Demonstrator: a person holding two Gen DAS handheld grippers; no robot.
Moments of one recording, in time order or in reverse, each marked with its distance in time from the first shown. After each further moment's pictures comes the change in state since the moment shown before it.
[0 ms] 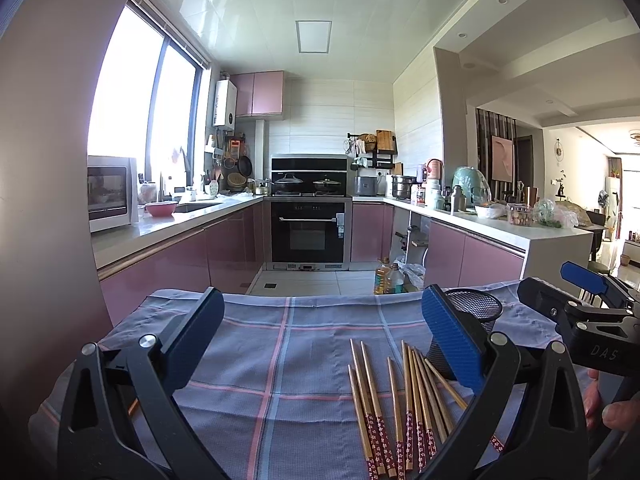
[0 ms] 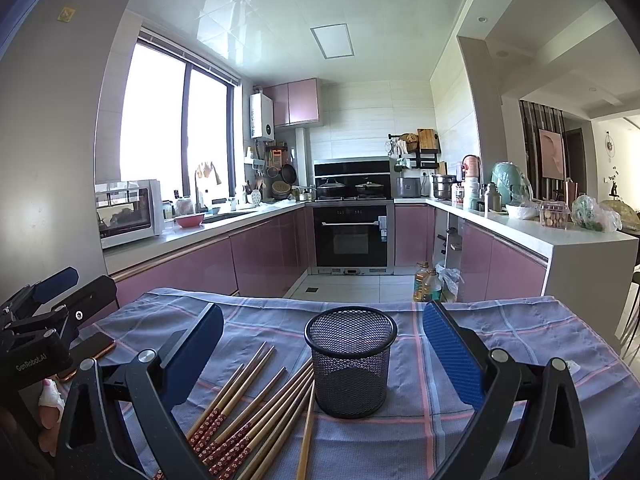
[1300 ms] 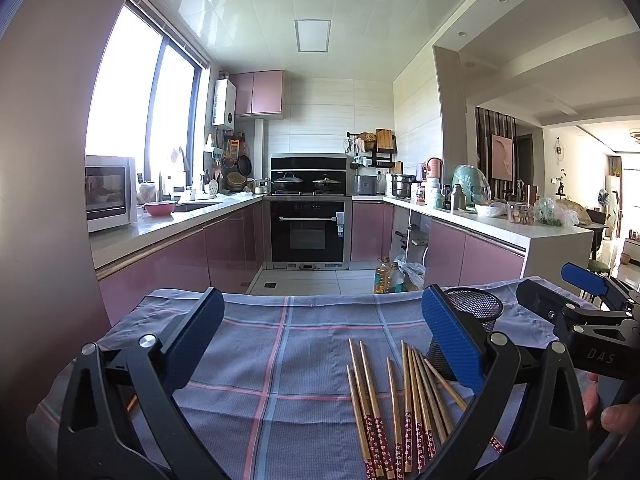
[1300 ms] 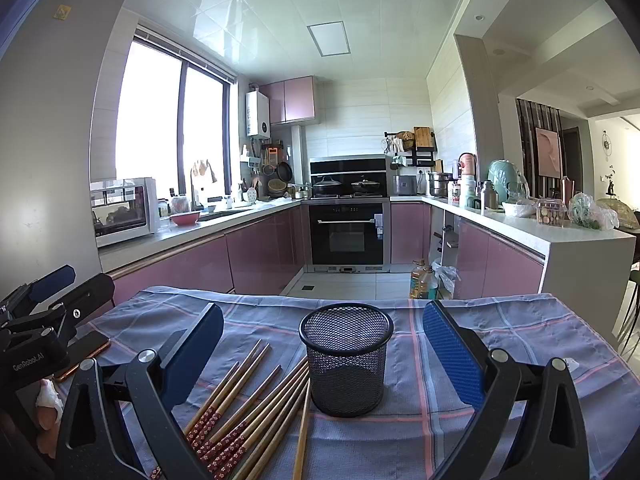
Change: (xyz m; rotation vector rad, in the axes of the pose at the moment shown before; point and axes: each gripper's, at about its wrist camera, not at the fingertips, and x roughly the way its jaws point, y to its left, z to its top) left arm -0.001 -0.001 -0.001 0.000 -0.001 -0.001; right arm 0.004 0.000 -0.004 0.003 0.003 -0.018
